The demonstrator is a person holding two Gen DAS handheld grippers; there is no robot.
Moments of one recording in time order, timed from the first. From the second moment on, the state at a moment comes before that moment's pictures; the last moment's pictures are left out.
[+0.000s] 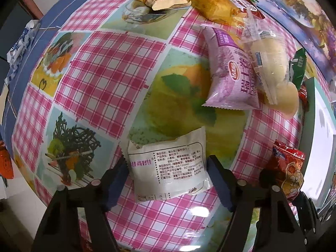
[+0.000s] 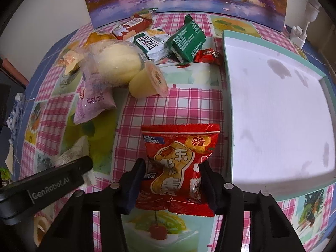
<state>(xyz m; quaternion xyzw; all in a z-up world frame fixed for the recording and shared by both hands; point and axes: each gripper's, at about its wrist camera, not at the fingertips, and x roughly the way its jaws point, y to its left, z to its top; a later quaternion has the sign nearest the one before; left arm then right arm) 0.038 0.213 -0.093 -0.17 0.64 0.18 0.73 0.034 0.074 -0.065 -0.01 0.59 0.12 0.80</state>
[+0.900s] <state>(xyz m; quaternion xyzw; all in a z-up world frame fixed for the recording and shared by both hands) 0.063 0.122 -0.008 -0.11 0.58 0.10 0.80 0.042 -0.012 0.006 0.11 0.52 0.06 0.85</state>
